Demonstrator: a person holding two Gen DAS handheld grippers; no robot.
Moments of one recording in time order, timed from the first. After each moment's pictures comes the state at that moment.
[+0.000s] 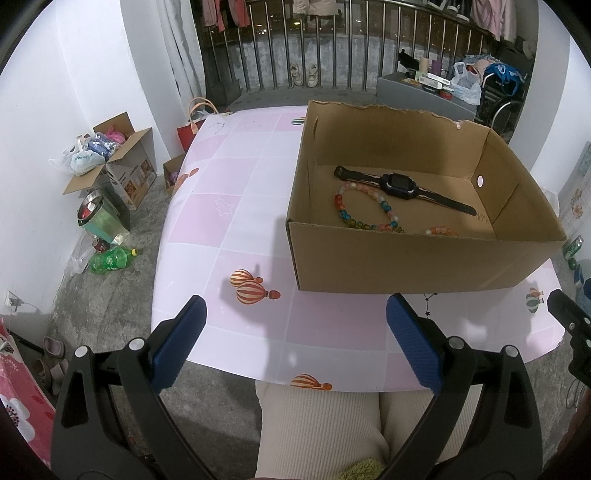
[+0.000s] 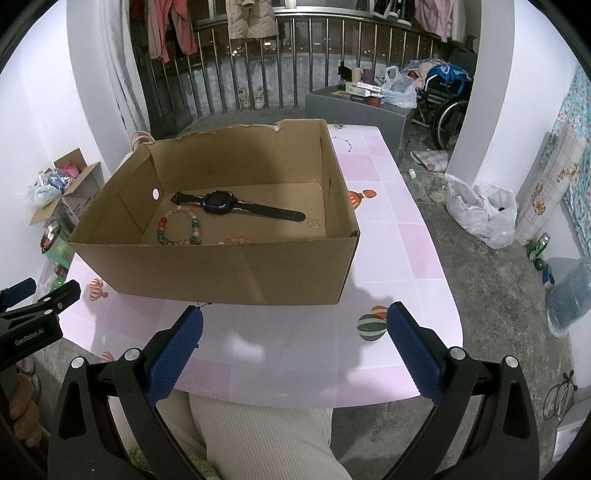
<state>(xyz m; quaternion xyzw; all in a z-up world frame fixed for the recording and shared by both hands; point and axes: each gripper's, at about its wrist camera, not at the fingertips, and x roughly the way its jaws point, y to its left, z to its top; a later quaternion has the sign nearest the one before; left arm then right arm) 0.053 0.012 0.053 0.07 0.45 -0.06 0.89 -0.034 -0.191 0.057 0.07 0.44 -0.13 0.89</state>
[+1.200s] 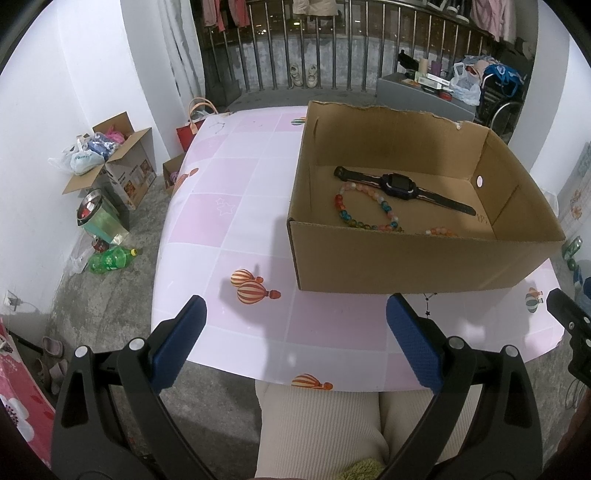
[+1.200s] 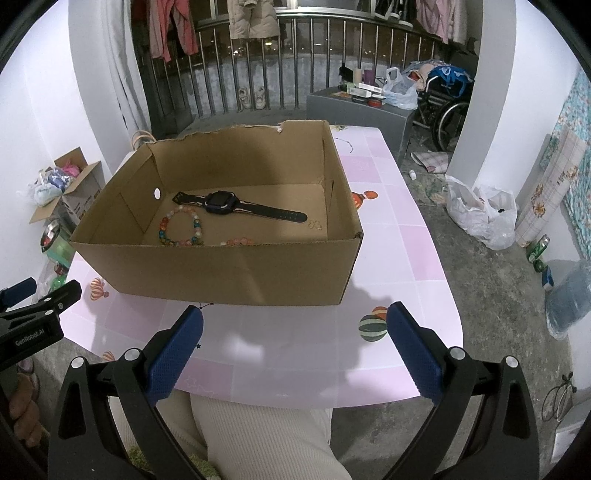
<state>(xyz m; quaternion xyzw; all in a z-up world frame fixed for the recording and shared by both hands) 0.053 0.011 0.053 0.07 0.45 -0.06 0.89 -0.033 -0.188 0.059 0.07 0.44 -0.13 0.89</state>
